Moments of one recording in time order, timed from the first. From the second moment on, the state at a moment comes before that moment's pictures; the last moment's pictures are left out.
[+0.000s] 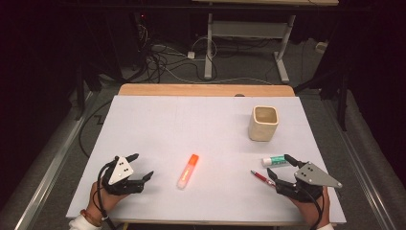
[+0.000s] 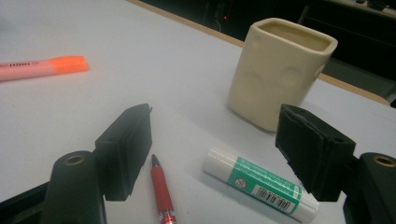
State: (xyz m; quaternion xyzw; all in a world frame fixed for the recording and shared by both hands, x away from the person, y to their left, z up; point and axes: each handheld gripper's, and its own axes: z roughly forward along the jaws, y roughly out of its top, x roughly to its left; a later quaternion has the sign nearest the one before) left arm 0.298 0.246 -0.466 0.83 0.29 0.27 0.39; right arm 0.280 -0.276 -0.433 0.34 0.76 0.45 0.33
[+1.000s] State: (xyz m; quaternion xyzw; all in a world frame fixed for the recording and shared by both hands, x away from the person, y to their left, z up) left arm 0.298 0.247 -0.470 0.84 0.29 0.25 0.38; right arm 0.305 -0.258 -0.409 0.33 0.79 0.42 0.31
